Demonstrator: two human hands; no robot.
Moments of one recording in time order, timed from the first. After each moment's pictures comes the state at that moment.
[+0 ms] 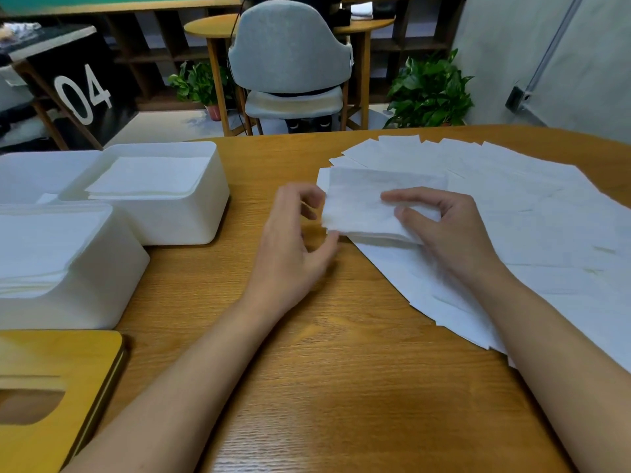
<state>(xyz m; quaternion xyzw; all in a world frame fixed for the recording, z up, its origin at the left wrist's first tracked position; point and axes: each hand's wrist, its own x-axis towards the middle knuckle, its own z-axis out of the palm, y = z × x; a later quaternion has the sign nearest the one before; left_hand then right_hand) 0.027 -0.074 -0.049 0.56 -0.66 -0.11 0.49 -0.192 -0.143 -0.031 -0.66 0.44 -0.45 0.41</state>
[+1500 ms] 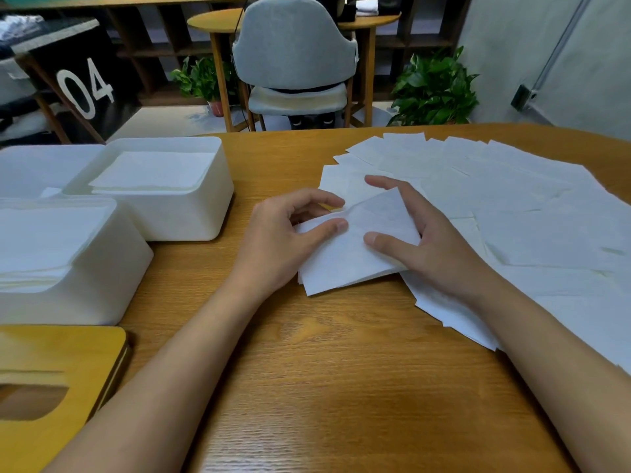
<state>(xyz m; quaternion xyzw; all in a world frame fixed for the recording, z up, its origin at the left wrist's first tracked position) 0.047 -0.079 -0.033 0.57 -0.63 -0.23 0.48 -0.180 -0.127 -0.029 -0.77 0.36 -0.32 0.41</state>
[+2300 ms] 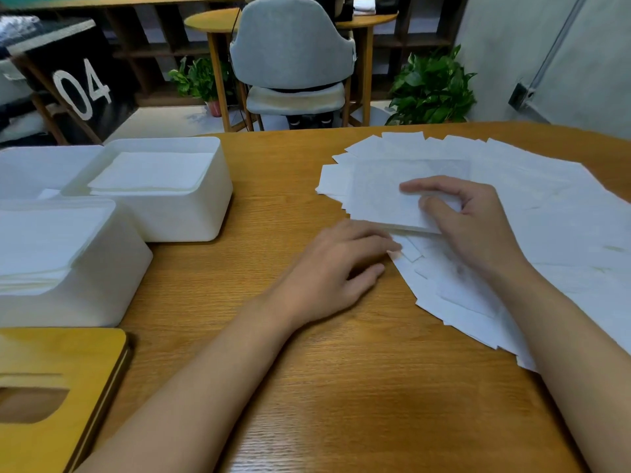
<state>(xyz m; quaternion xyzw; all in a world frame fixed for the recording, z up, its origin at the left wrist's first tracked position) 0.010 -0.084 -0.064 0.45 -0.83 -0.10 0.31 -0.204 -0.151 -0.026 -0.71 0.45 -0.43 0.33</state>
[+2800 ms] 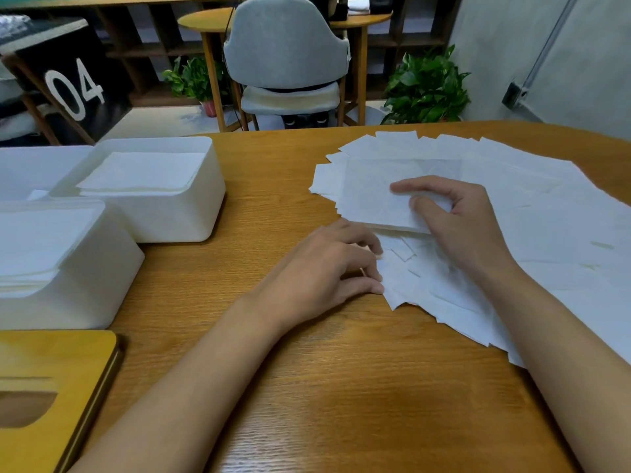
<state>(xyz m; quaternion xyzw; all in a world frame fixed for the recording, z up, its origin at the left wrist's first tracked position) 0.014 -0.079 -0.050 0.44 -0.85 -0.11 0.26 -0.200 -0.146 -0.027 -0.70 0.45 -0.44 0.33</state>
